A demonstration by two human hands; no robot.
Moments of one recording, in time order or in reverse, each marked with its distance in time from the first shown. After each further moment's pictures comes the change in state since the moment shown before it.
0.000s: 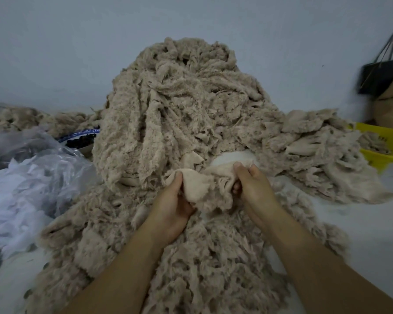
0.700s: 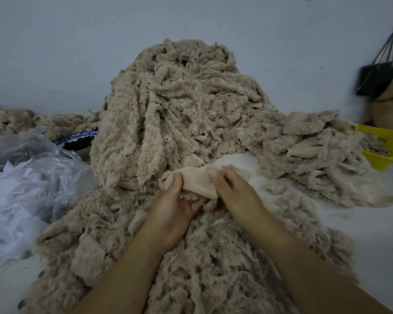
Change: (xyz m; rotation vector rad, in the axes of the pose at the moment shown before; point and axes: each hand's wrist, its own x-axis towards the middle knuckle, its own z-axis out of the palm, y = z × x) left_hand -0.003 0.002 0.001 -0.050 -0.128 0.119; right_hand -0.030 -0.017 0.018 -0.505 -0.234 -0.282
